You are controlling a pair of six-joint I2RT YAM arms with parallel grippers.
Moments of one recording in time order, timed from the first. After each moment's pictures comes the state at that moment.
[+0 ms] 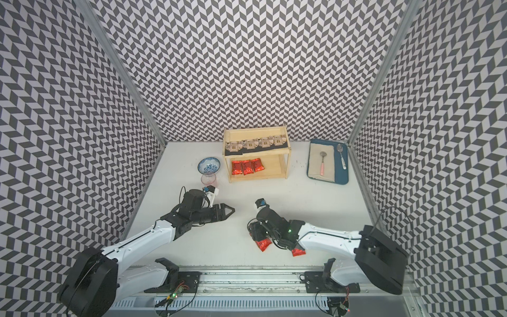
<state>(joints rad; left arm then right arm) -0.48 1.15 0.47 -0.05 0.47 -0.63 1.02 1.26 0.61 -0.09 0.04 0.64</state>
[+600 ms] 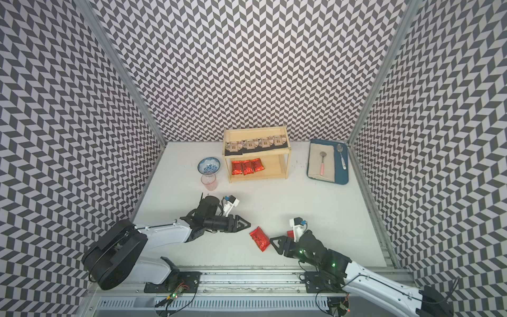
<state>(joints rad) -0.62 1.43 0.43 0.29 0.71 -0.72 0.96 0.45 0.00 -0.02 -0.09 1.17</state>
